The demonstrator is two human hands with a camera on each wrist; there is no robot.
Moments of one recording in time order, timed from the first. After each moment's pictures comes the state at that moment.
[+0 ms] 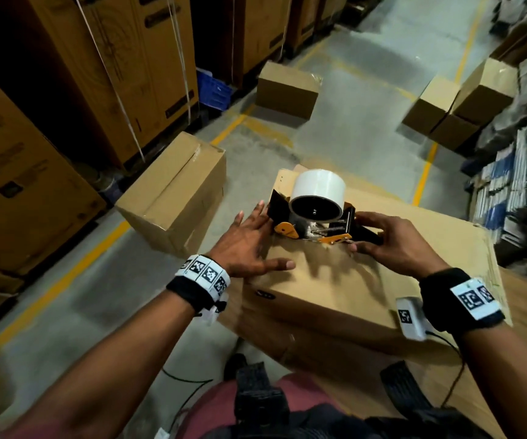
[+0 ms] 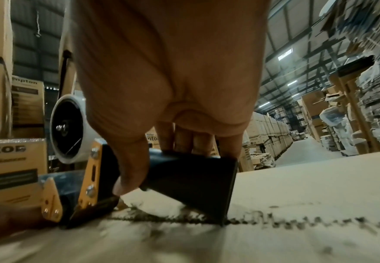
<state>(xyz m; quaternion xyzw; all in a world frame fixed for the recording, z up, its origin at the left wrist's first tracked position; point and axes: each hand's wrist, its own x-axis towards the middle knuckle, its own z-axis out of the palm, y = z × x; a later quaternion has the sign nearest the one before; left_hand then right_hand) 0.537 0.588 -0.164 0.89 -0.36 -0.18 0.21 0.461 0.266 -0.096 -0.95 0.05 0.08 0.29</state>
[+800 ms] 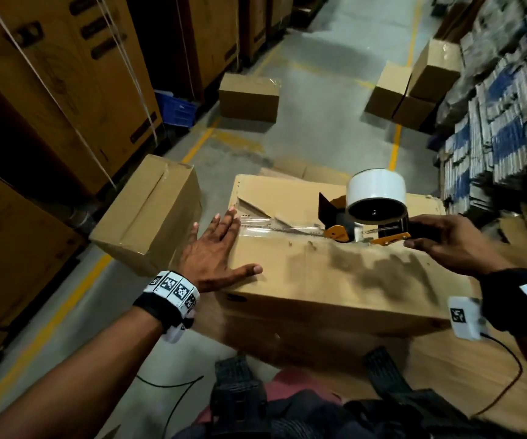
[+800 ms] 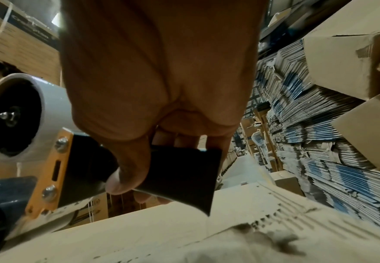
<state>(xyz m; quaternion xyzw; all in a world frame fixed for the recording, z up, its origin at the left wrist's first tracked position) 0.529 0.577 -0.162 0.93 -0.33 -0.16 0.03 0.362 0.151 -0.058 -0.92 0.17 0.03 0.35</state>
